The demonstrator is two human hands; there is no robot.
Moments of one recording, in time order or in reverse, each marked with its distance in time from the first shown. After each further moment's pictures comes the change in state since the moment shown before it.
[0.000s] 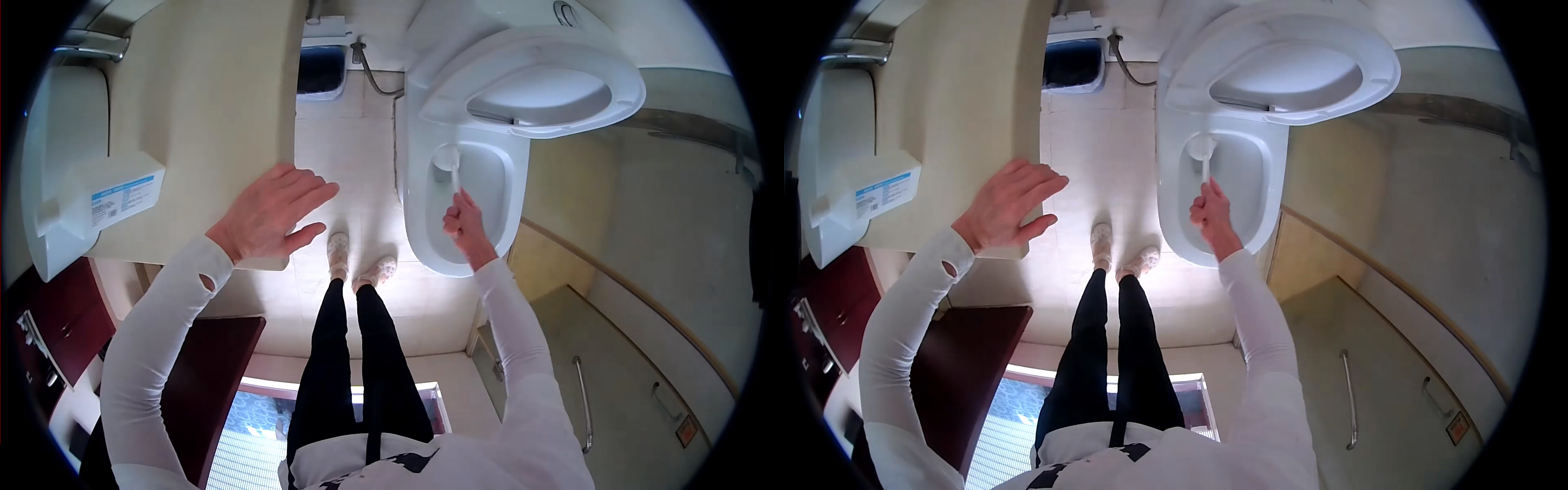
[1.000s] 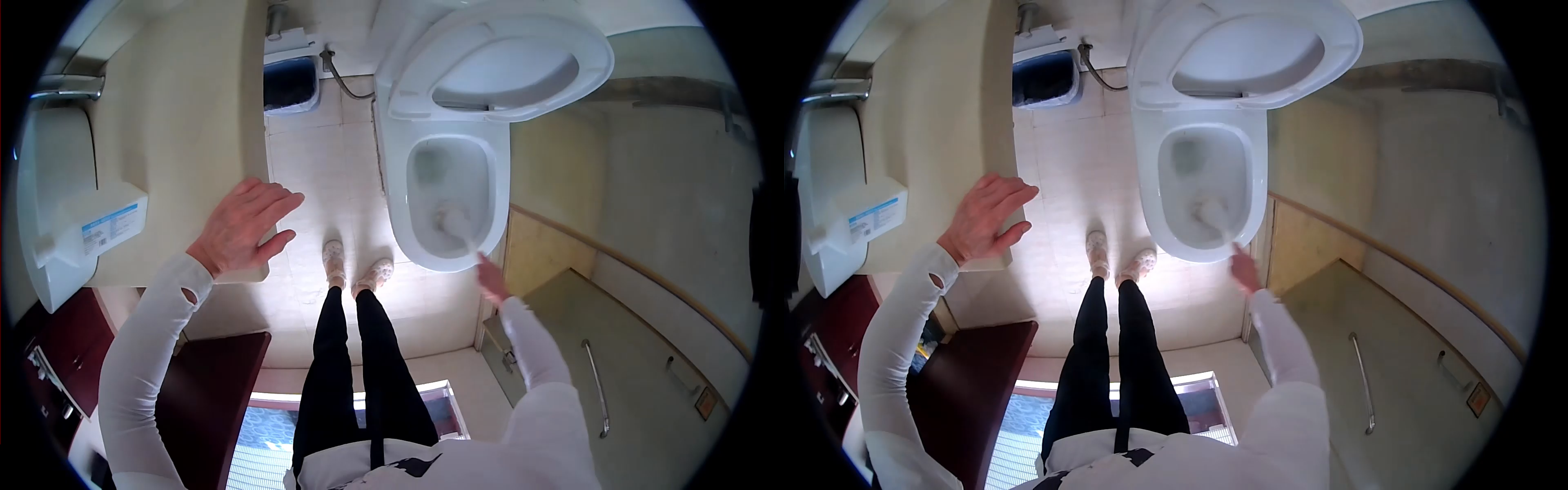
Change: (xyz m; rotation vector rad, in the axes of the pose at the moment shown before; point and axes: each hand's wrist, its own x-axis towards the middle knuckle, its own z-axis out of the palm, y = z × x) left_hand -0.001 0.003 0.004 -0.009 0.039 0.026; right_hand -0.020 0.080 -0.234 -1.612 0.087 -0.408
